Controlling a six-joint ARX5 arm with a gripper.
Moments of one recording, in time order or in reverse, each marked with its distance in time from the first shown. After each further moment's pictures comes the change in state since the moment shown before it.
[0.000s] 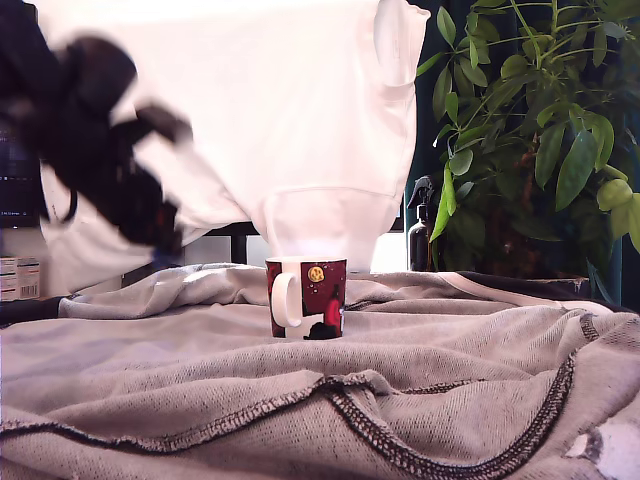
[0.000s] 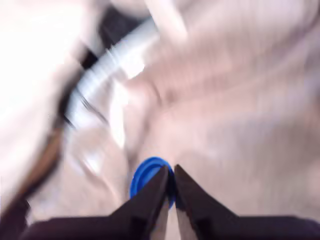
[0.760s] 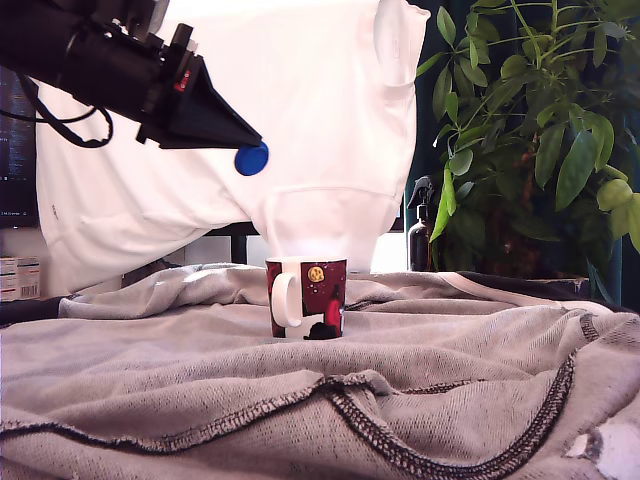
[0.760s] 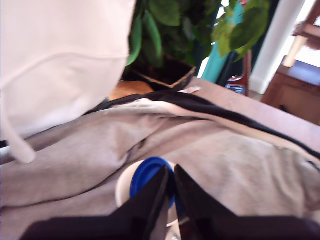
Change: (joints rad) arm -0.027 -0.103 0.015 -0.036 0.665 -0.381
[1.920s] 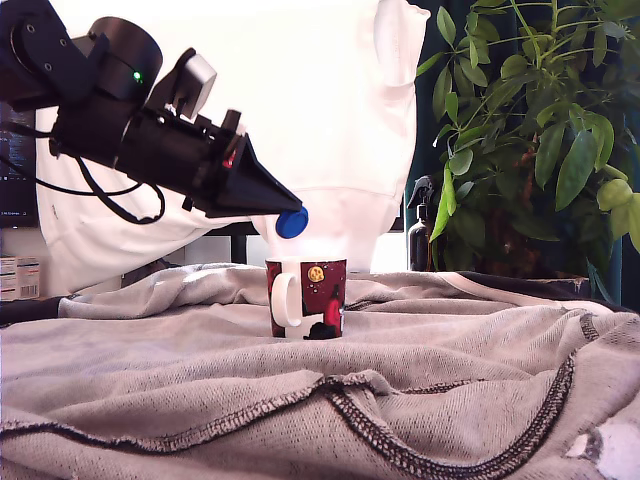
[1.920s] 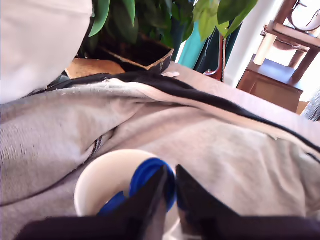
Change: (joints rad) arm -0.044 0.218 0.000 0.210 0.012 -0.051
